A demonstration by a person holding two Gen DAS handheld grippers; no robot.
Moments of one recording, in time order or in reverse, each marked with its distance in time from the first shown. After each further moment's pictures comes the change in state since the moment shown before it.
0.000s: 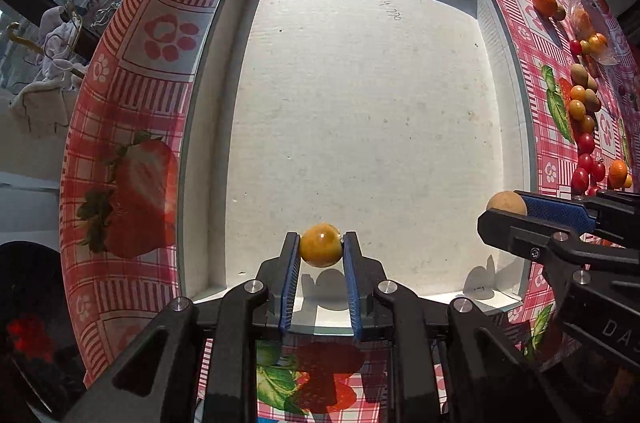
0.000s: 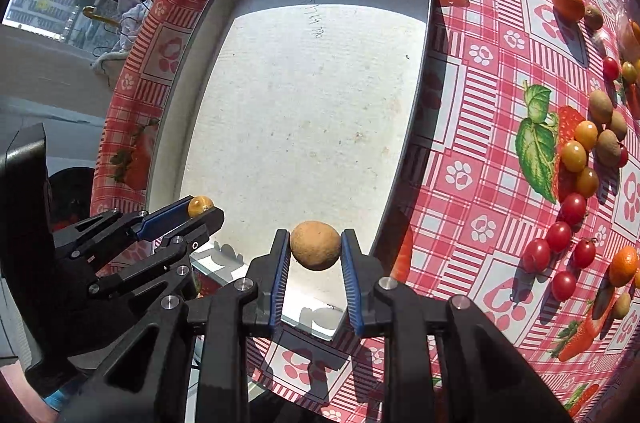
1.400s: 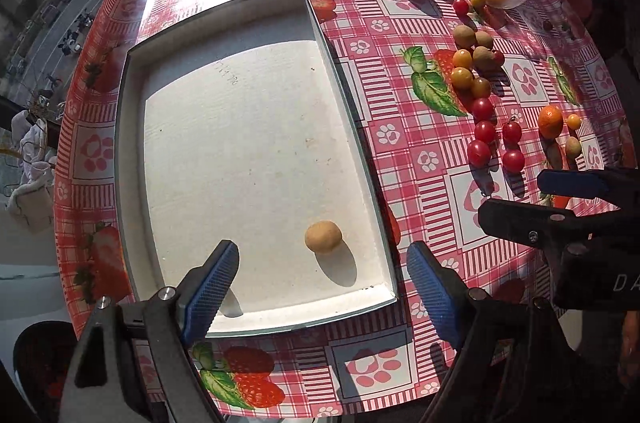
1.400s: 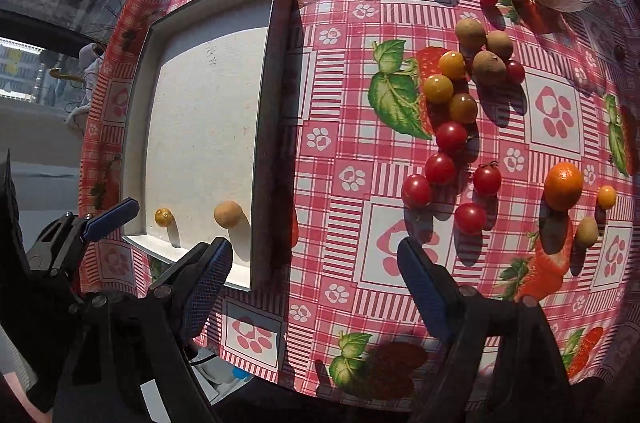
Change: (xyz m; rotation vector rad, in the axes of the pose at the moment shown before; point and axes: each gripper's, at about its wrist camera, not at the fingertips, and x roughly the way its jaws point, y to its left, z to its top) left arm -0.054 -0.131 -0.004 0.293 -0.081 -0.019; right arm -0.059 -0.090 -0.048 0.236 -0.074 -0.054
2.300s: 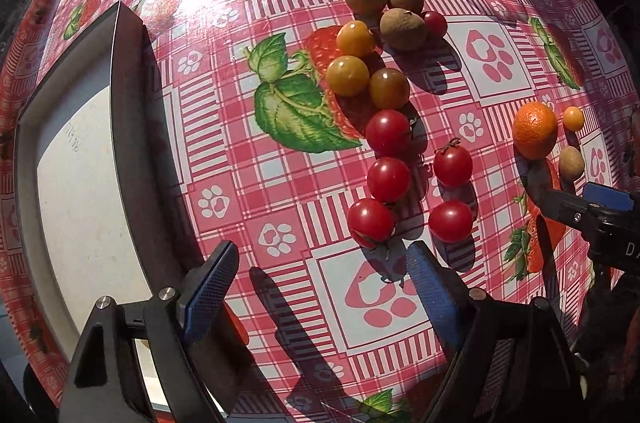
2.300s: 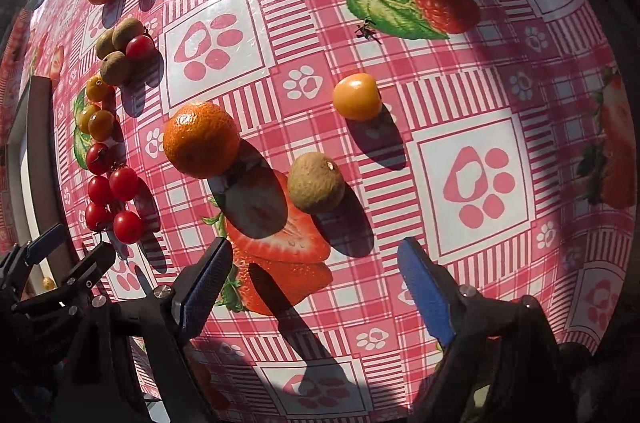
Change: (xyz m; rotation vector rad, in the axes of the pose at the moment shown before) left arm 0.081 -0.092 0.056 0.064 0.102 -0.026; right arm -0.004 -0.218 -0.031 0.354 -0.008 -0.193
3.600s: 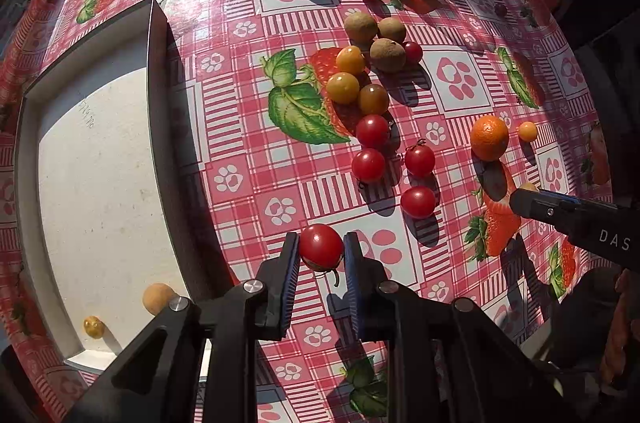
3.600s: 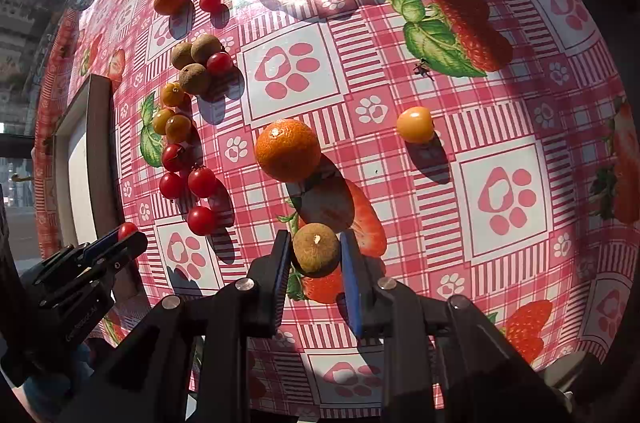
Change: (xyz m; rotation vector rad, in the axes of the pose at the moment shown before) left arm -0.035 0.007 -0.006 -0.047 -0.067 -0.115; right arm -0.029 0.040 0.008 -0.055 -0.052 0.156
